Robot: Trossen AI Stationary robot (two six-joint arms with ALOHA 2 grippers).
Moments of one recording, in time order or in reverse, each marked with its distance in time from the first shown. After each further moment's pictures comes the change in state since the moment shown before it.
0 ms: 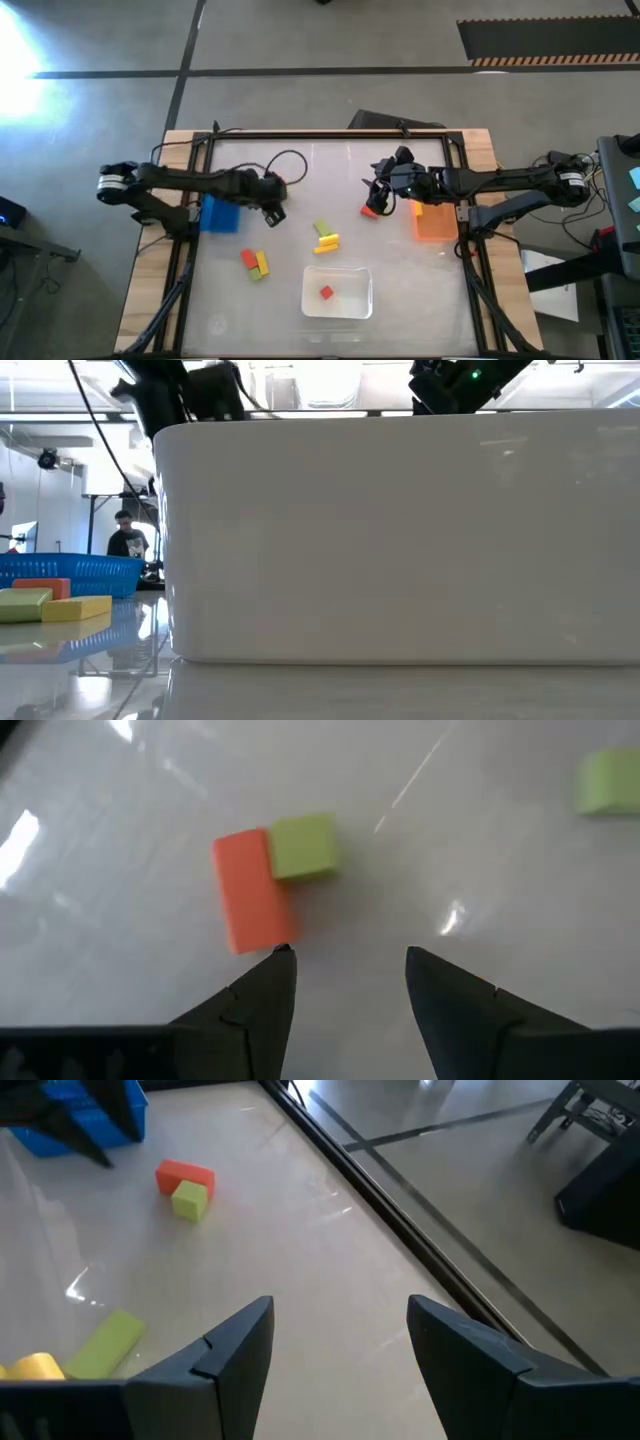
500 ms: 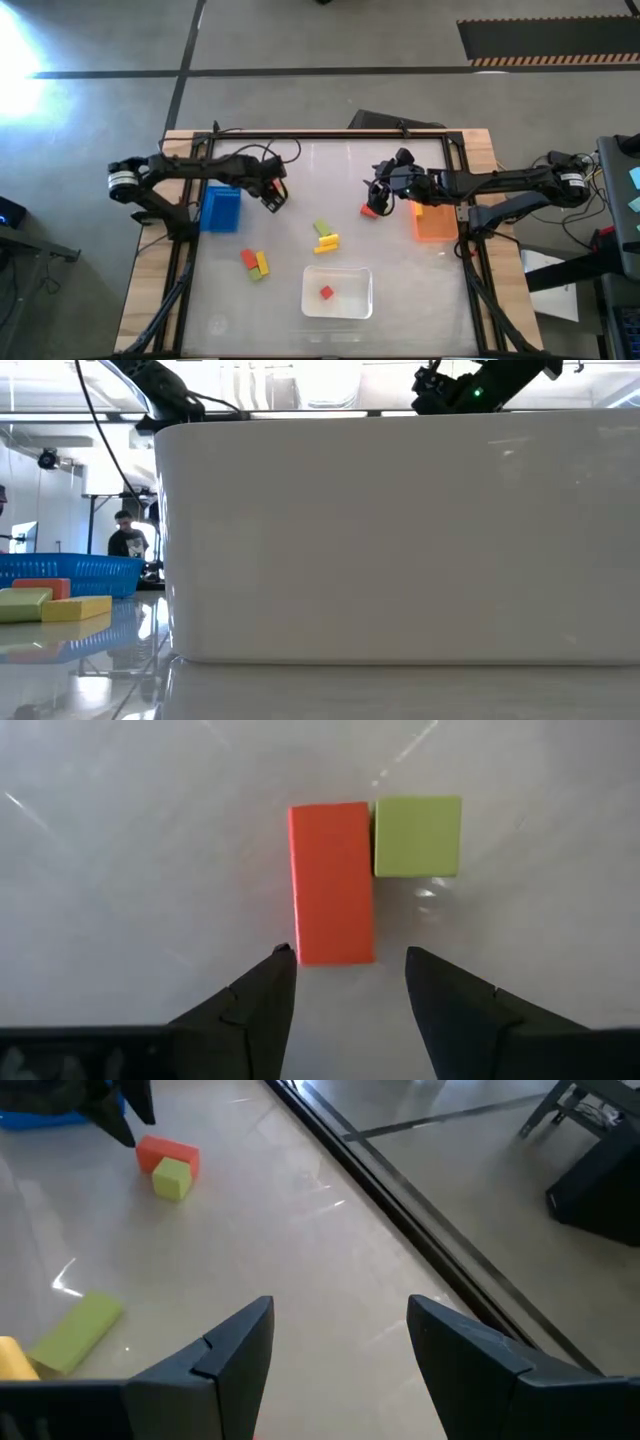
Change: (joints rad) left arm 0.218 0.077 -0.014 0.023 0.152 0.012; right arm -0.018 -0.003 -0.073 0.061 0.001 -0.016
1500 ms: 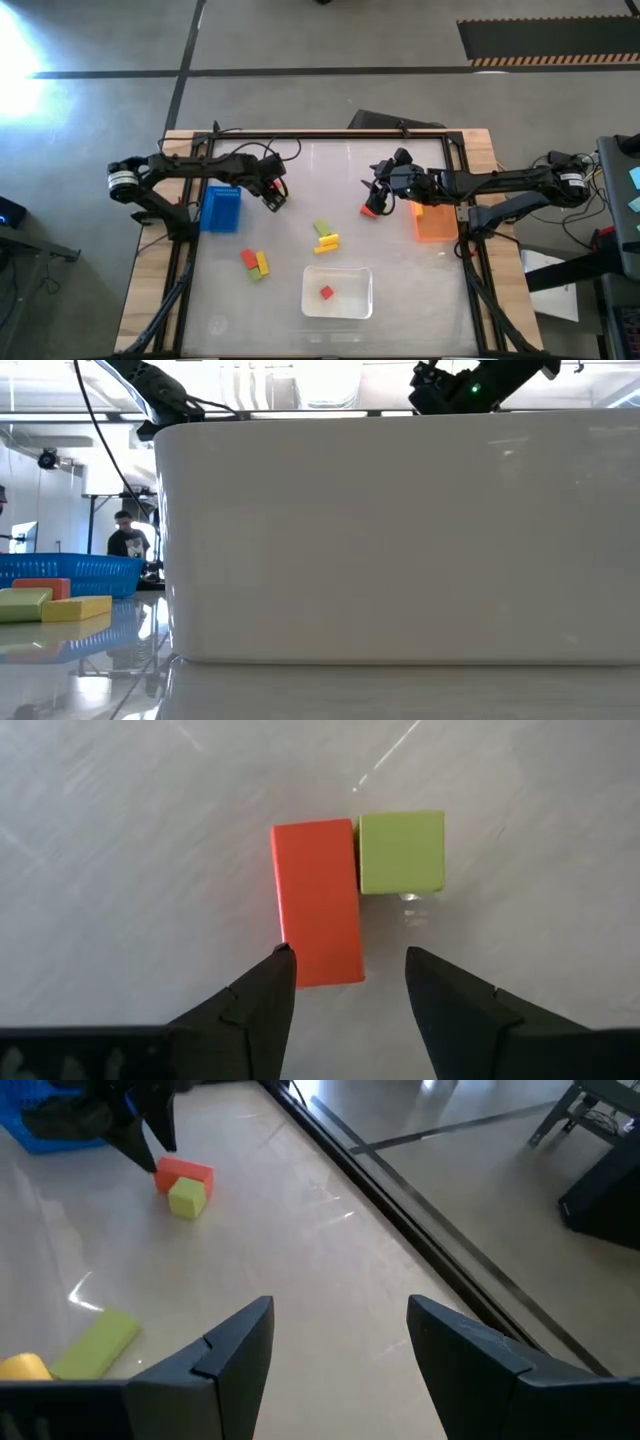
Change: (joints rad) left arm 0.026 -0.001 -0.018 0.055 0.035 0.060; right arm 0.000 0.004 0.001 0.045 -0.018 0.002
